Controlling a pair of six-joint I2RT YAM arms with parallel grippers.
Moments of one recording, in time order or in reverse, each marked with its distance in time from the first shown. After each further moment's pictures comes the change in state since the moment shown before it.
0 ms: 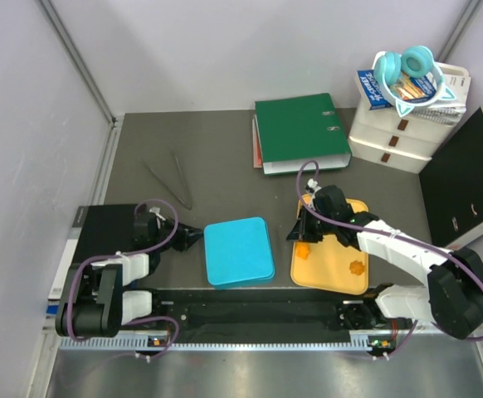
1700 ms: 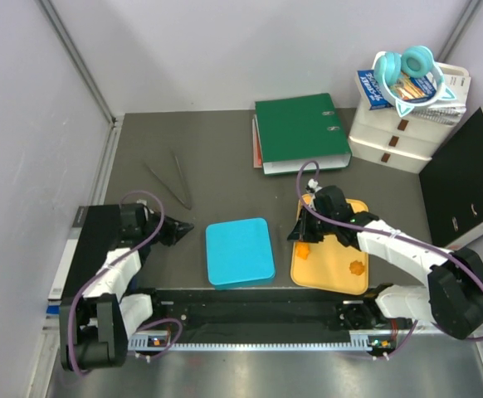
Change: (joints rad) left arm 0.102 -0.193 0.171 -0.423 -0.041 0.158; right arm 0.000 0.001 0.002 -0.011 0.014 -0.001
